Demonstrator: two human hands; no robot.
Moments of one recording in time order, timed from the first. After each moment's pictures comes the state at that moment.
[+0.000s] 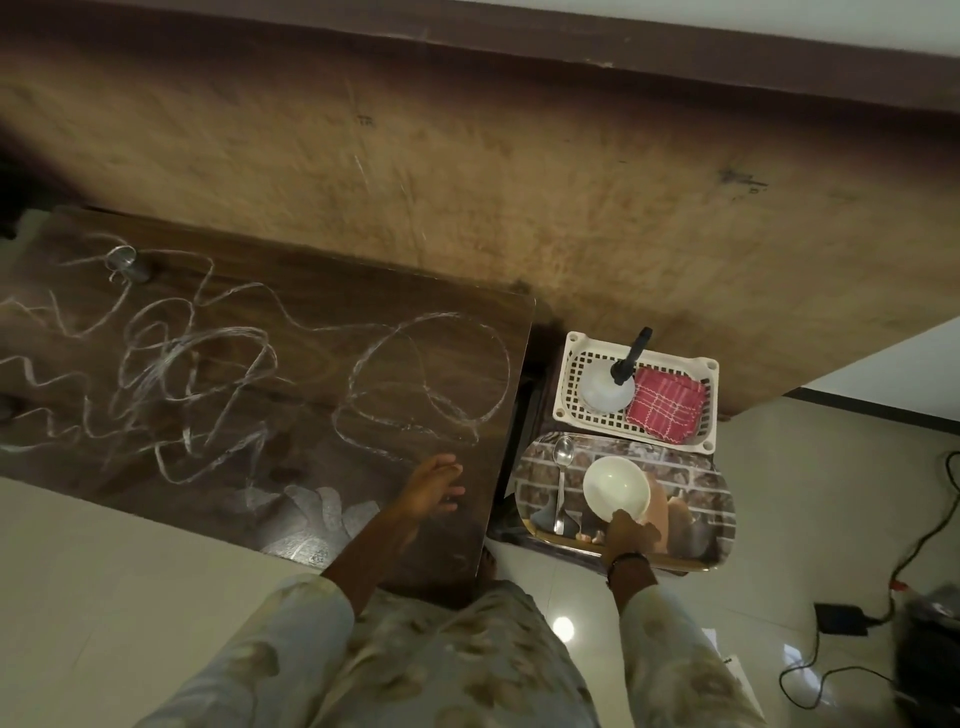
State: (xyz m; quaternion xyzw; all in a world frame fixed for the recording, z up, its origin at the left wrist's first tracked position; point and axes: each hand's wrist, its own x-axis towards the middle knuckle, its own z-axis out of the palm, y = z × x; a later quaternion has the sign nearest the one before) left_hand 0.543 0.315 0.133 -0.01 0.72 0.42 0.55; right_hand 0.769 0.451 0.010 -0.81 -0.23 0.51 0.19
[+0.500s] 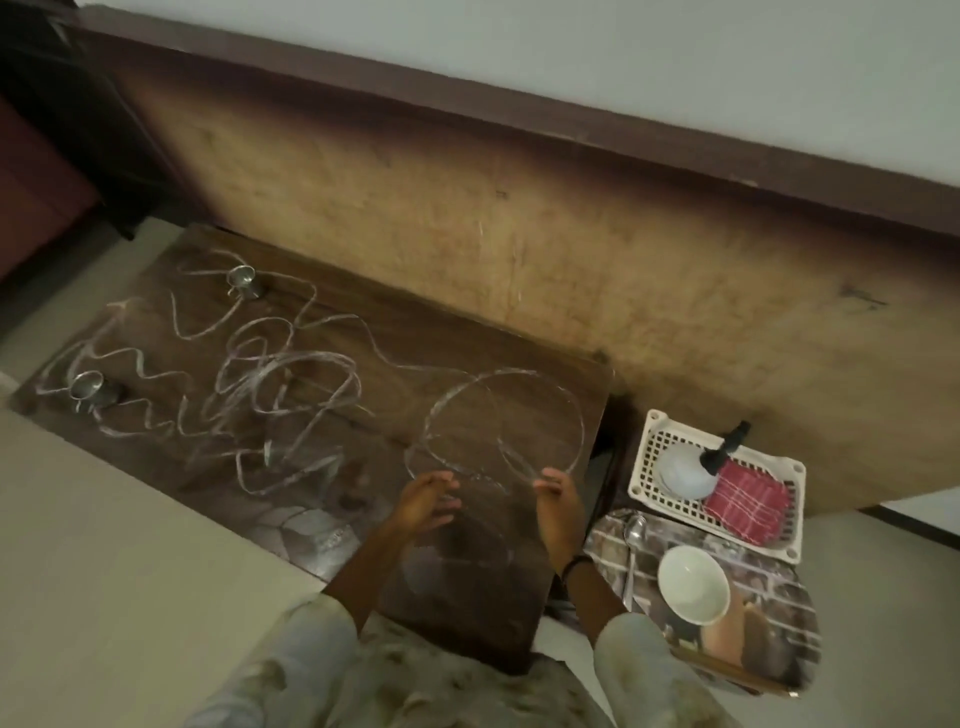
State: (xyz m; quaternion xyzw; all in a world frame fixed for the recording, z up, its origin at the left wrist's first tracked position) left_hand 0.434 0.260 0.150 -0.11 0.69 0.52 0.50; right_hand 0.565 0.395 0.089 -0.54 -0.63 0.54 0.13
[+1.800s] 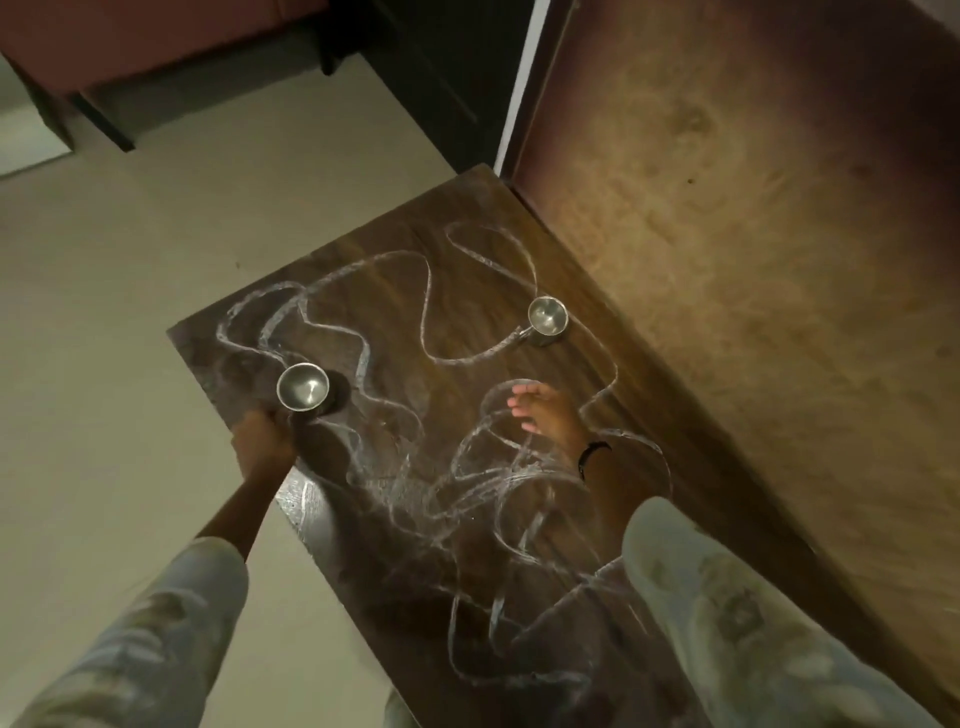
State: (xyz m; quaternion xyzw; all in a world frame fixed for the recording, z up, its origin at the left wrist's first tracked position) left_hand -0.152 -0.142 -0.010 -0.26 0.92 0.26 0.12; right_hand -0.130 0.187 0.022 -0.35 -0.70 0.58 -0.22
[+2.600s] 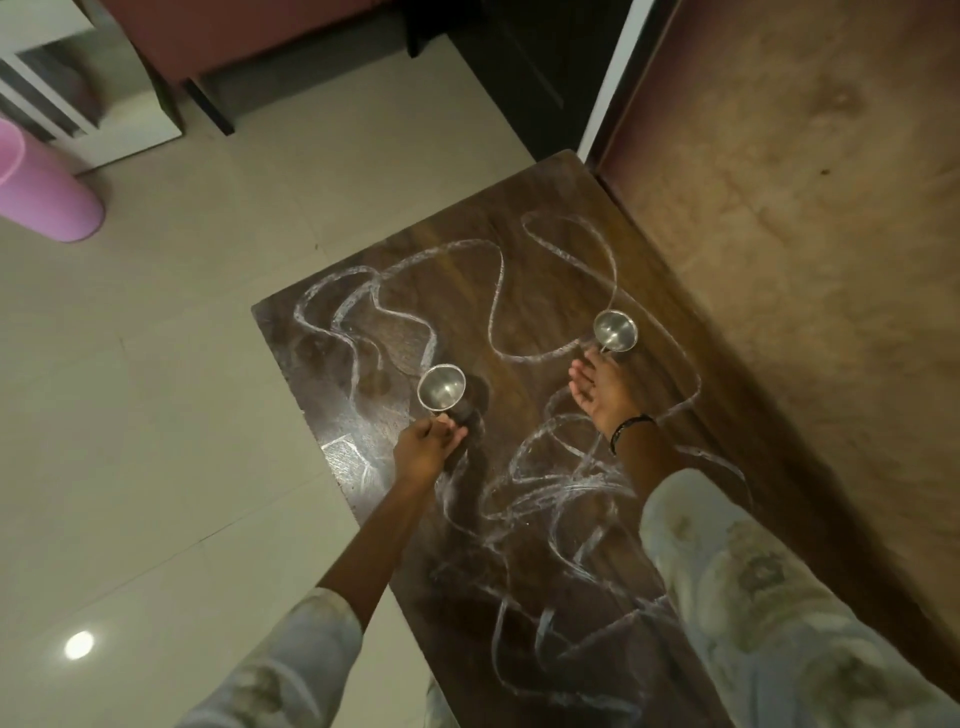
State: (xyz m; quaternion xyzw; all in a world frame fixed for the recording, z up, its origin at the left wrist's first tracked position) left_hand -0.120 -0.047 -0.007 -0.40 0.55 0.71 0.17; right_hand -0.186 0.173 -0.012 -0.45 -0.50 0.73 -0.15
